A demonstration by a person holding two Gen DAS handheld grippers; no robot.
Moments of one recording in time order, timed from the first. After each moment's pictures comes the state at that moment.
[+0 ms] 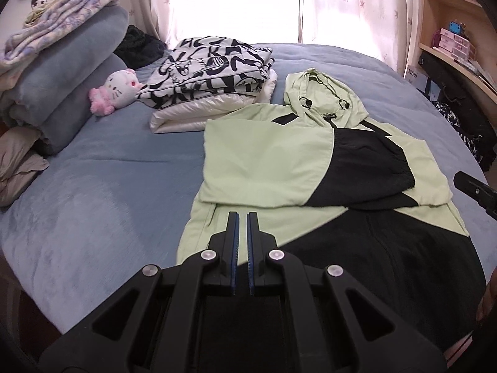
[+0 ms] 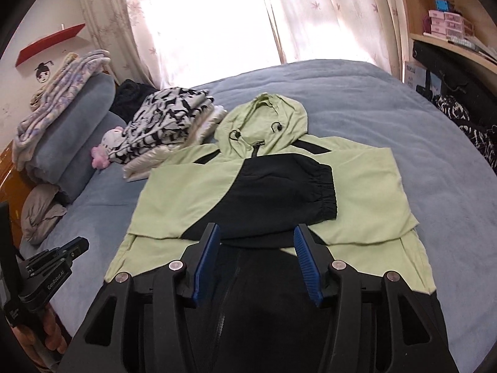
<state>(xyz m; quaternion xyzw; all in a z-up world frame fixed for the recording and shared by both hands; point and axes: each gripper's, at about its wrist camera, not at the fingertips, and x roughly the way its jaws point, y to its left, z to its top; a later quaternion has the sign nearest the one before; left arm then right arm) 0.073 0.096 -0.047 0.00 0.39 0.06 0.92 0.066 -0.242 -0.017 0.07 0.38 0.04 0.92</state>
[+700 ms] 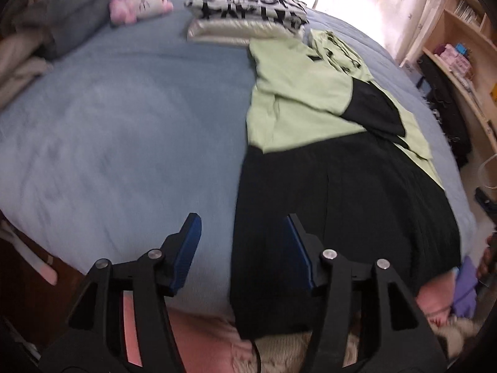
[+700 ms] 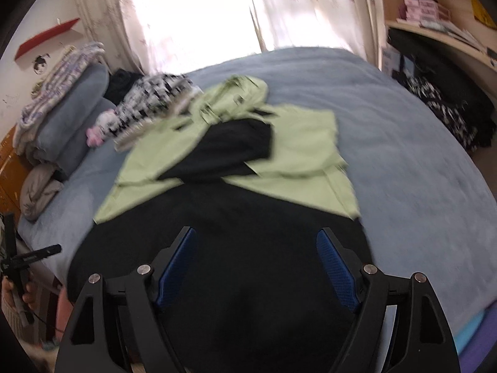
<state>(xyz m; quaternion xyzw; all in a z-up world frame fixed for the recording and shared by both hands) -0.059 0.246 -0.102 -0.12 0.50 -0.01 0.86 -0.105 -0.361 -0.015 0.06 0.42 0.01 0.90</state>
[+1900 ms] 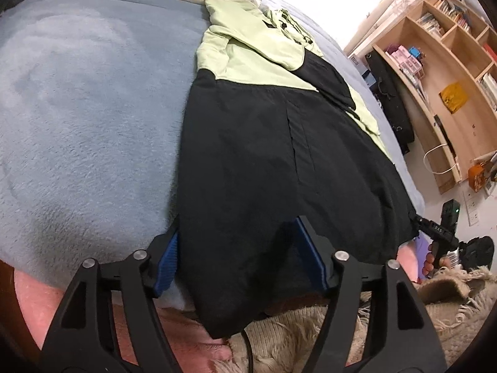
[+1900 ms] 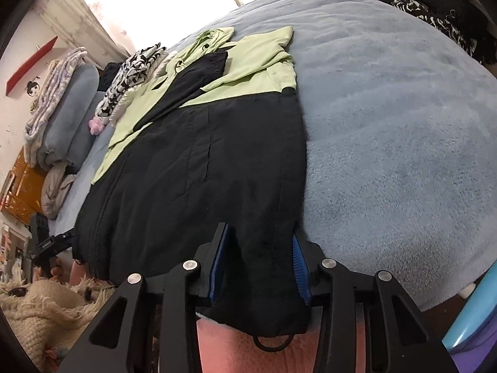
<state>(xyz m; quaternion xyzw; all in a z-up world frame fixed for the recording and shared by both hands) -0.068 0.224 -0.174 -0.20 0.50 -0.15 0.83 -0.217 -0.515 -0.139 0.16 0.49 0.05 0.85</state>
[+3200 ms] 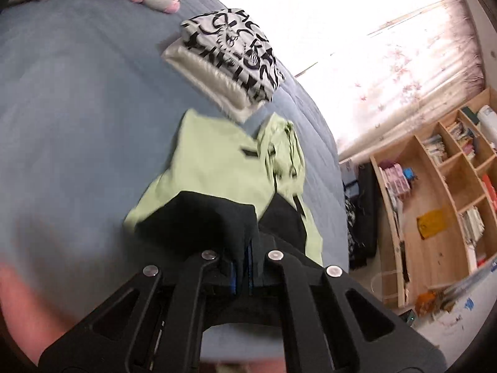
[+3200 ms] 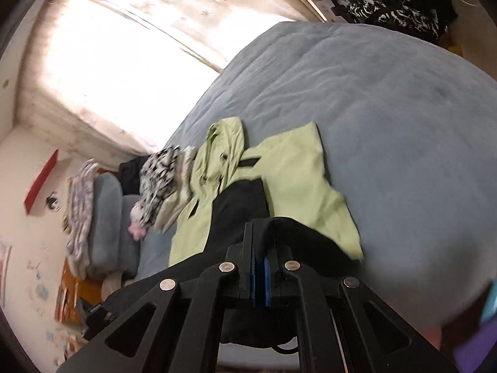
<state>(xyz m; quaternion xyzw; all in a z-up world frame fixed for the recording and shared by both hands) 0.048 0.251 -0.025 -0.40 0.38 -0.05 0.83 -0.104 -0.512 0.025 0.37 0.39 0.00 0.85</state>
